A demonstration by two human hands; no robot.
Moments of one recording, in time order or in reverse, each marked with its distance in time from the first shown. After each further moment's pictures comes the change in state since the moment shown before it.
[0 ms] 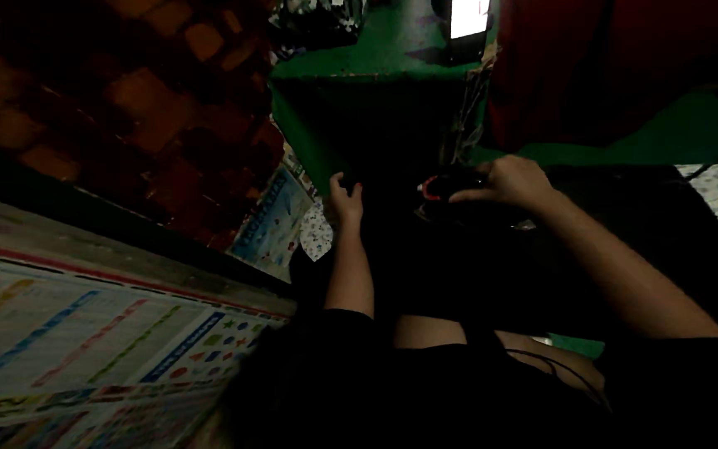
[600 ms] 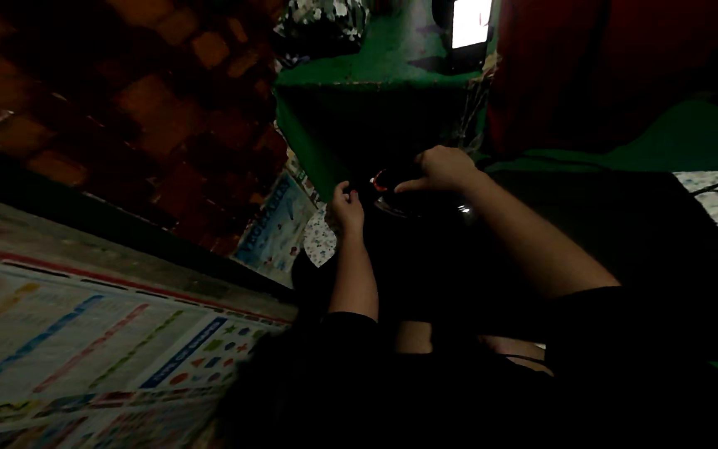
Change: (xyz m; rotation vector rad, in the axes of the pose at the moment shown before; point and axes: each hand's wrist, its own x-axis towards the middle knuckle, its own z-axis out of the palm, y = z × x) left_hand 0.009 -0.011 0.005 -0.034 0.073 -0.036; right_hand 0.082 -0.064 0.009 -0.038 -0.122 -0.047
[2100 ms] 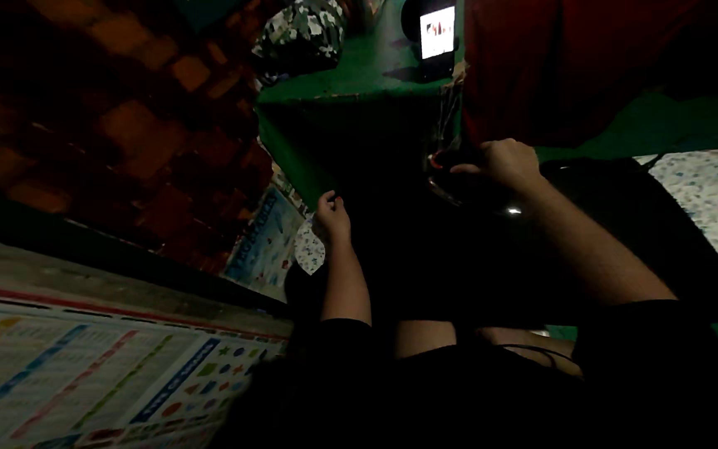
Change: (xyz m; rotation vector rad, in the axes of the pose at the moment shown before) left_hand -0.005 -0.004 -0.002 -0.109 0.025 0.029; right_hand -0.080 0.069 -0.011 0.031 0.244 0.407
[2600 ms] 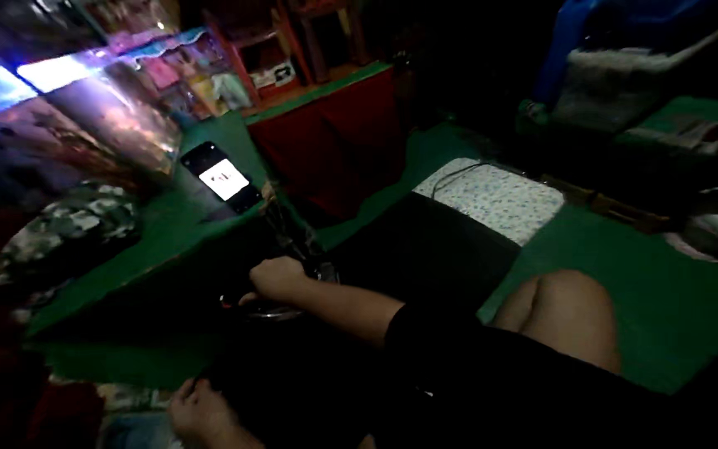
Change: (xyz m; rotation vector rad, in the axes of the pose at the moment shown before) left_hand 0.011 -0.016 0.003 0.028 -0.061 0.039; right_hand 0.042 -0.075 0.029 0.218 -0.054 -0.093
